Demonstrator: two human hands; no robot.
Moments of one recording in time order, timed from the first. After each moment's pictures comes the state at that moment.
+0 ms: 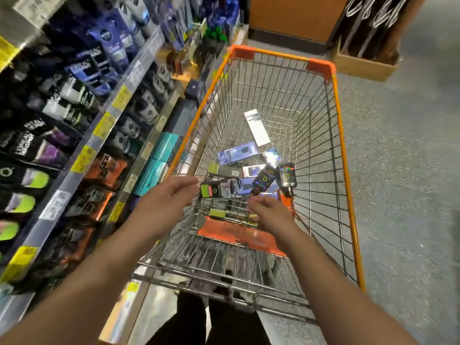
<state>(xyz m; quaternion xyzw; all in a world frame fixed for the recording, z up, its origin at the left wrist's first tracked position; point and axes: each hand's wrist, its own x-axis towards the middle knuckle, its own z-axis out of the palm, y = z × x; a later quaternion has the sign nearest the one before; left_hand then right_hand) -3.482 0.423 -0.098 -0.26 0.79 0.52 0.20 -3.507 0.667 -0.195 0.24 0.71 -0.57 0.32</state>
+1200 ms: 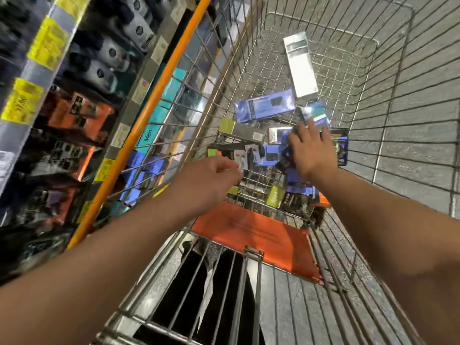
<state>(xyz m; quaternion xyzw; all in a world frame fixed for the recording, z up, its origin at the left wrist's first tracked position) -3.557 0.472 -0.234 -0.29 0.79 0.41 0.35 -3.668 0.701 -0.417 -0.23 0.93 0.14 0.24</state>
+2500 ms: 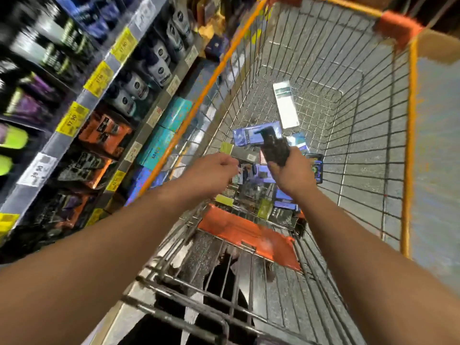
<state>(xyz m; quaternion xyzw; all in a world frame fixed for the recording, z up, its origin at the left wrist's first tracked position) -3.561 0.467 -0.191 -0.27 0.78 0.49 0.29 -3.627 0.665 -0.288 0.04 0.93 -0.30 0.22</state>
